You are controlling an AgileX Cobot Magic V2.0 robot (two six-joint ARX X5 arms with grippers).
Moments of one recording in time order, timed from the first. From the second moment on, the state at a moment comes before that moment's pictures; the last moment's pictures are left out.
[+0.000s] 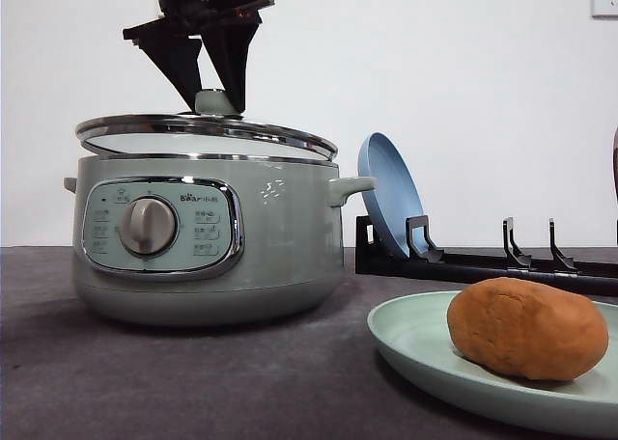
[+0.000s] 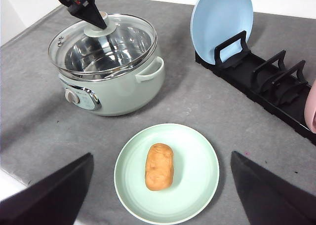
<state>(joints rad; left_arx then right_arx) -0.48 1.95 2.10 -1.28 0.02 0.04 0.55 0.44 1.20 -1.20 -0.02 0.19</state>
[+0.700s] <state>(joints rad) -0.48 1.98 2.12 -1.31 0.03 0.04 0.55 0.44 1.20 -1.20 -0.02 0.21</state>
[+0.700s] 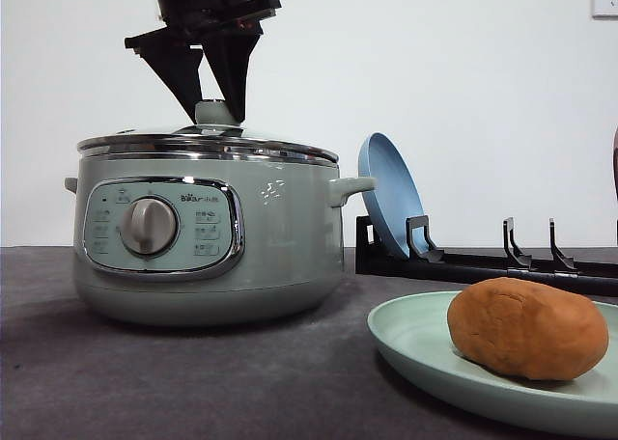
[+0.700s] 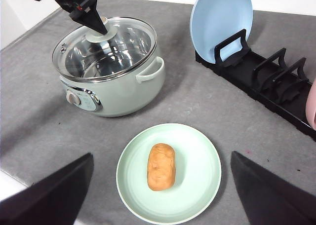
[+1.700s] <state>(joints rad) -0.48 1.99 2.12 -1.29 0.03 0.07 0.55 0.44 1.20 -1.16 -0.02 0.21</state>
